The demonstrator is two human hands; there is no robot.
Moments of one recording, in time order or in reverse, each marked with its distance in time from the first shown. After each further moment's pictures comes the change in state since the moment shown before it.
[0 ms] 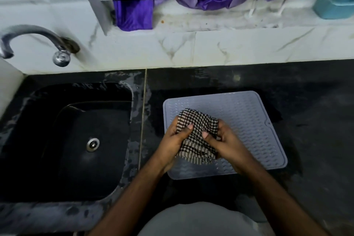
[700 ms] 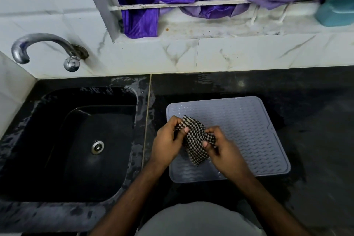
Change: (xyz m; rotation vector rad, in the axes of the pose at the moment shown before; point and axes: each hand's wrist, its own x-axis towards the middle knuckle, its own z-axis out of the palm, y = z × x) left_hand -0.010 0.022 -0.017 0.841 0.122 0.503; right_hand -0.004 0.028 0.002 -0.488 0.045 -0.337
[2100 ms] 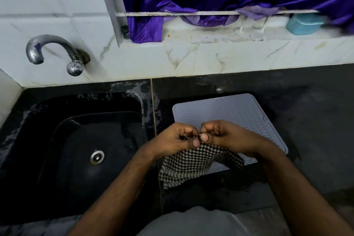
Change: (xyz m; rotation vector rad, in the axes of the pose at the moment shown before) left_hand -0.003 -0.001 -0.085 -0.377 -0.767 0.135; right_hand 0.005 -0.104 0.000 0.288 -0.488 -0.046
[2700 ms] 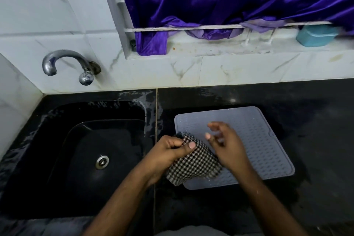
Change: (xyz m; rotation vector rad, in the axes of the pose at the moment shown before) left_hand -0.013 0.035 0.035 -0.288 0.395 -0.282; right_hand 0.005 0.049 0.002 -0.269 0.734 -0.004
